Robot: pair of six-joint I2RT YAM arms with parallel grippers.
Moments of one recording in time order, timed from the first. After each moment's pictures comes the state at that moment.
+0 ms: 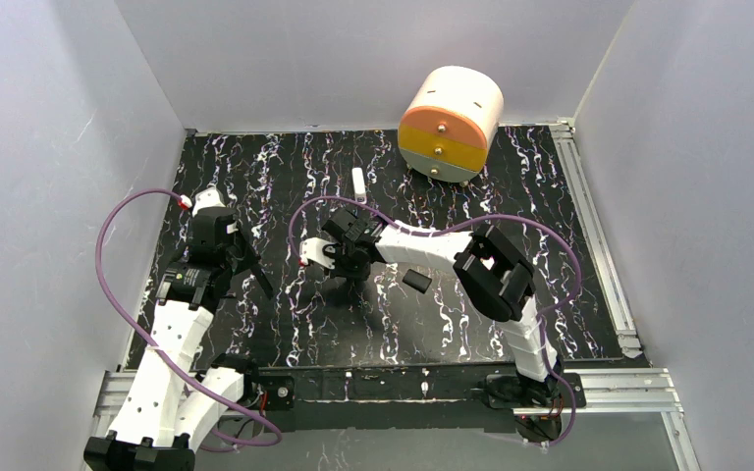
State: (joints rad) left arm -0.16 0.82 0.92 -0.82 -0.25 -0.51; right arm 1.01 2.12 1.59 -0.59 -0.16 -0.59
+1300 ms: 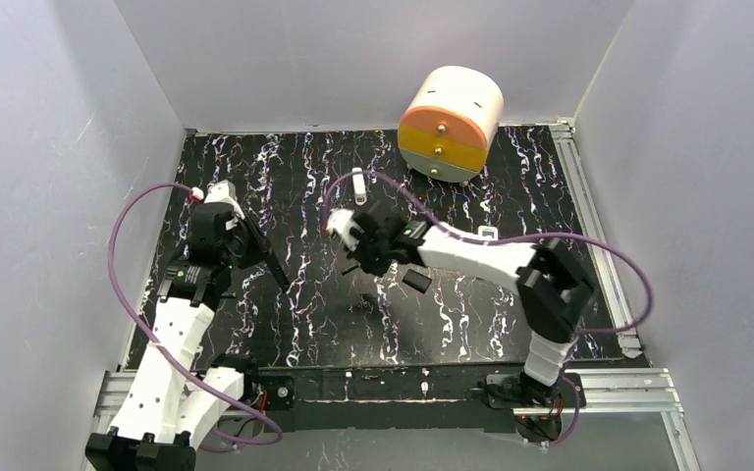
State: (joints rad) left arm -0.16 0.83 0.91 -0.75 -0.07 -0.49; right arm 1.01 1.84 1.35 -0.51 -0.08 -0.24
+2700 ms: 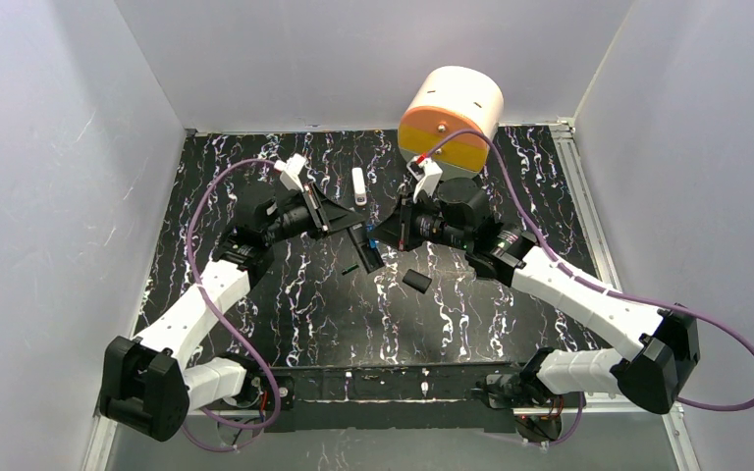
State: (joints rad) left arm -0.36 1.14 0.78 0.15 0.66 -0.96; right arm 0.86 1.23 1.09 -0.17 -0.22 0.59
